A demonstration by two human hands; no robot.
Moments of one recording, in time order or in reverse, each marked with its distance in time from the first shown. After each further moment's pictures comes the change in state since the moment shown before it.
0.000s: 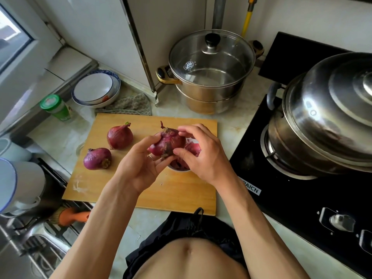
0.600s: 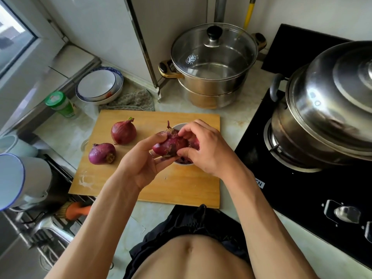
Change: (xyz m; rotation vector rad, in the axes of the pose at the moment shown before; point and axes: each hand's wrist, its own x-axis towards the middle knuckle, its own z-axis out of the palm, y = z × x) left_hand -0.014 -0.002 -0.002 0.177 0.054 0.021; right_hand 0.003 -0.012 -0.008 -0.036 -0.199 0.094
